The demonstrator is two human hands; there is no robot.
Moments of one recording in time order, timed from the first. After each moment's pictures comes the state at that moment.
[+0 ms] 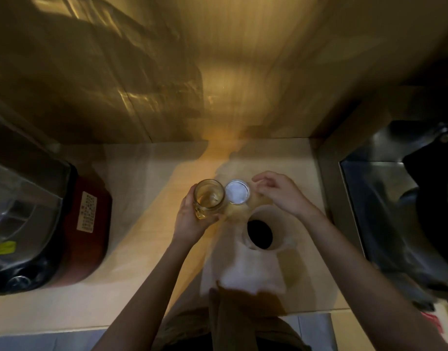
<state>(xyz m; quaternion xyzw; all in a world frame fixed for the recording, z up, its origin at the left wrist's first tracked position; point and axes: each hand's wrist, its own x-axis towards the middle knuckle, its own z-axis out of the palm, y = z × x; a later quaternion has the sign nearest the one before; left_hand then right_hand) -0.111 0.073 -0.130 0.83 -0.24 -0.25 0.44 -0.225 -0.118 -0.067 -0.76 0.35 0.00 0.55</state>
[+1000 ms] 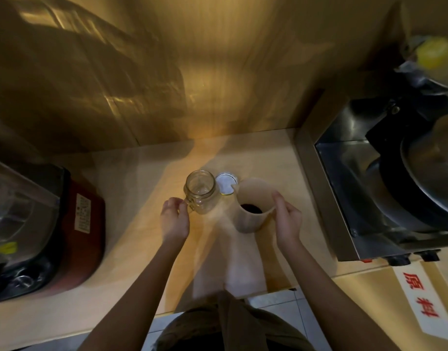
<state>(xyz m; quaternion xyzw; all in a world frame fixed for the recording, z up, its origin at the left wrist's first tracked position) -0.118 0.097 -0.136 0.87 -0.17 -0.18 0.42 -0.294 -0.038 -0.107 -0.49 0.58 -0.34 0.56</state>
